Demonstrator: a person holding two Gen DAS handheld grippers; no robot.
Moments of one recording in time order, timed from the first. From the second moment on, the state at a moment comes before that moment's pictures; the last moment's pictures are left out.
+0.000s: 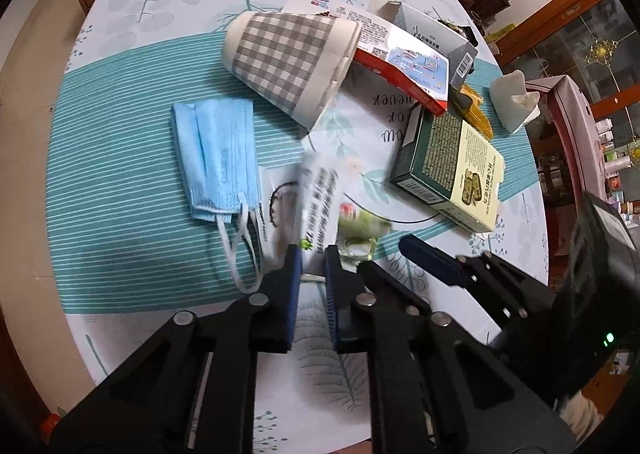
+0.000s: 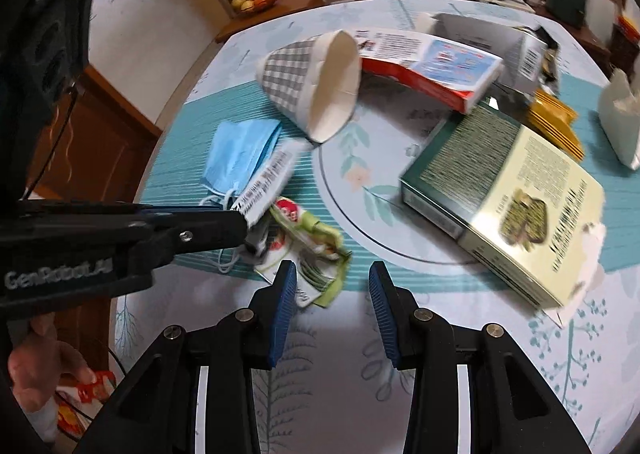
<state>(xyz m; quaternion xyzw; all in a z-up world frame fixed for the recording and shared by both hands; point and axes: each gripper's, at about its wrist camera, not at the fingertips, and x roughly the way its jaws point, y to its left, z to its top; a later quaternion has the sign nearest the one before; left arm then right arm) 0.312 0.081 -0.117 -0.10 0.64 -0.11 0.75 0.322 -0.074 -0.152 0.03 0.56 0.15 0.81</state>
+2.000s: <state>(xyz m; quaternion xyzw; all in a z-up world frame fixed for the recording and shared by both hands) 0.351 0.011 -0.139 0.09 0.65 -0.19 0.73 0.266 -0.131 -0.131 0.10 0.53 0.08 0.84</state>
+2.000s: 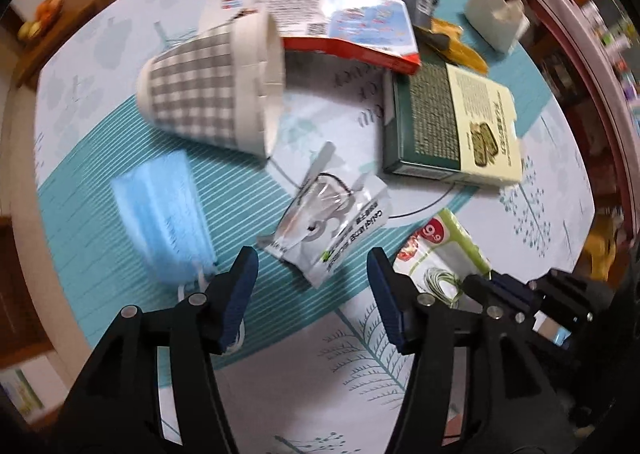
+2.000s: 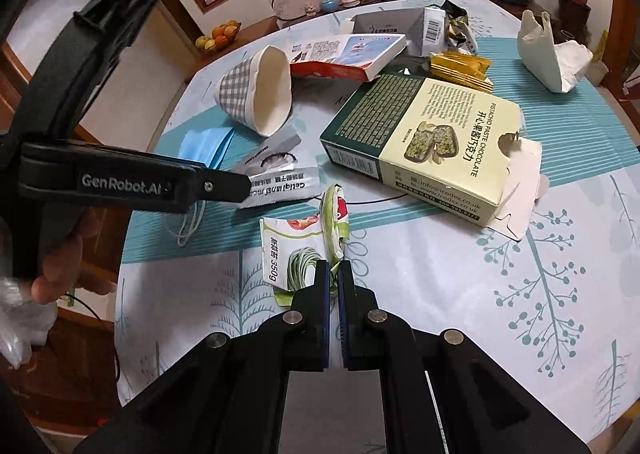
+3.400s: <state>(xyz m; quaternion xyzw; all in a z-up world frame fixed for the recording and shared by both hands) 0.264 0.010 -0.106 0.09 0.59 -0.23 0.77 0.207 -0.149 -0.111 0.16 0.50 0.06 0.85</state>
